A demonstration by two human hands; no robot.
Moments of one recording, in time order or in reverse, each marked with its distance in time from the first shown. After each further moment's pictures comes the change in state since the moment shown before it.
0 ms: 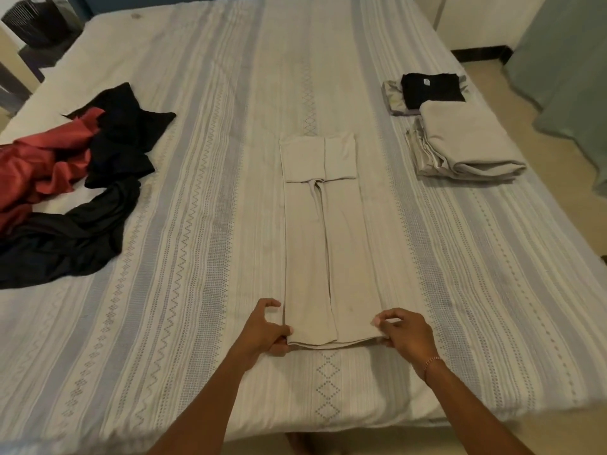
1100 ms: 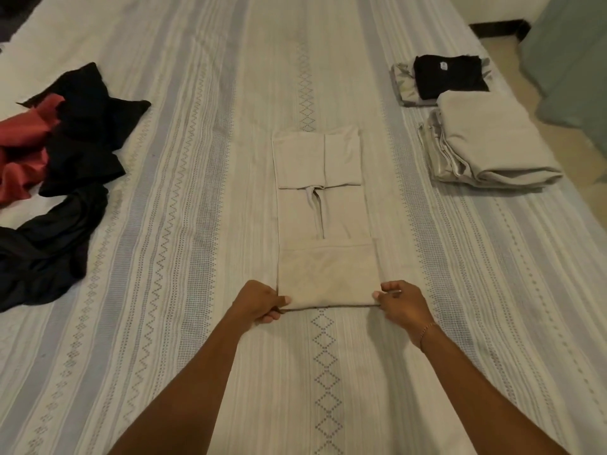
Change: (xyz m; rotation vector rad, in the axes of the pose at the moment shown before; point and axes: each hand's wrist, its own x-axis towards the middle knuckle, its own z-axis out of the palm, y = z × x) left_hand 0.106 0.100 -0.007 0.254 0.053 -0.071; right_hand 0.138 -0.046 0.019 -0.059 0.019 0.079
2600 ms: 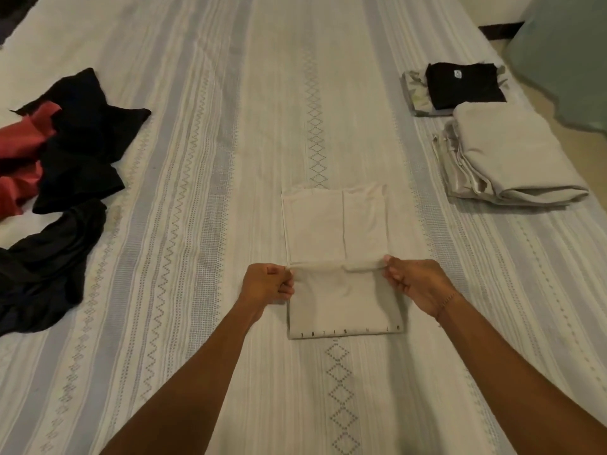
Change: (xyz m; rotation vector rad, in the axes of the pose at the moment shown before) left_hand 0.039 0.056 -0.024 -0.382 0.036 0.196; right_hand 0.040 -0.107 -0.003 0.468 -0.062 0.112
